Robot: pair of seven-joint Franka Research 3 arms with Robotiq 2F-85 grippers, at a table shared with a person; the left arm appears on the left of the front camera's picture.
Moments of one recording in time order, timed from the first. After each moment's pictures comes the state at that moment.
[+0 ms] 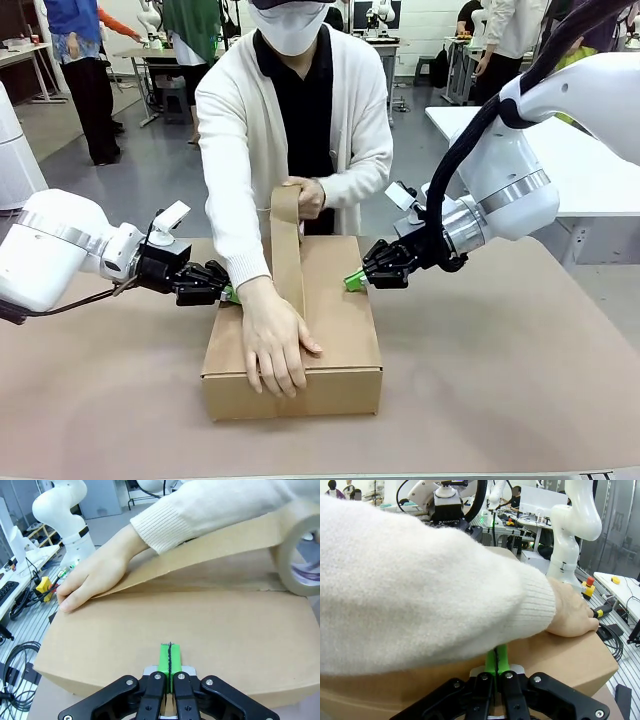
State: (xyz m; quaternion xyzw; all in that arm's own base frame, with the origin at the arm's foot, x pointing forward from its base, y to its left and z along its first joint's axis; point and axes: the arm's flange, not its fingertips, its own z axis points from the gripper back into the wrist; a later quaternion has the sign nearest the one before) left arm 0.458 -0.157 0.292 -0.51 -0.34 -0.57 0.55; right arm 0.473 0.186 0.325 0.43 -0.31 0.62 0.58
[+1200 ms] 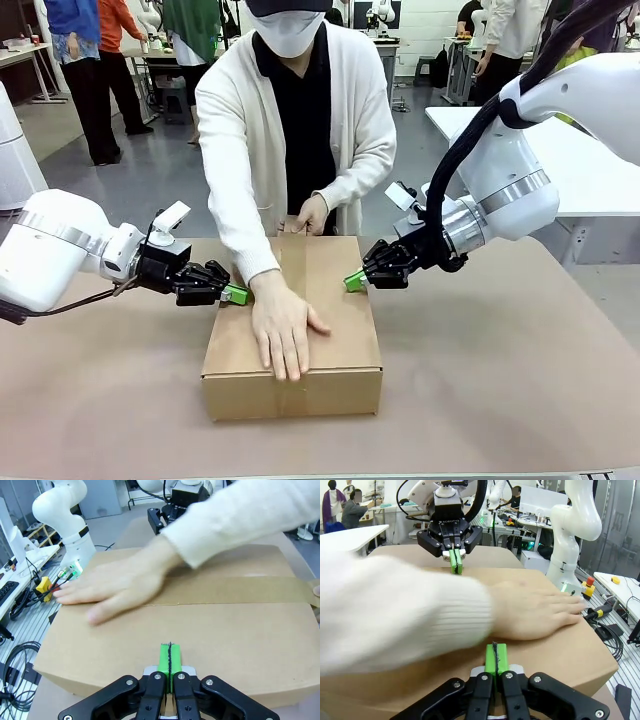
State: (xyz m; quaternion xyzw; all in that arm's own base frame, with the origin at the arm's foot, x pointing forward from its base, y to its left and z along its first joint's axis) left arm 0.458 -0.157 0.292 -0.51 -0.34 -0.57 0.55; right arm 0.473 0.186 0.325 0.43 -0.31 0.62 0.58
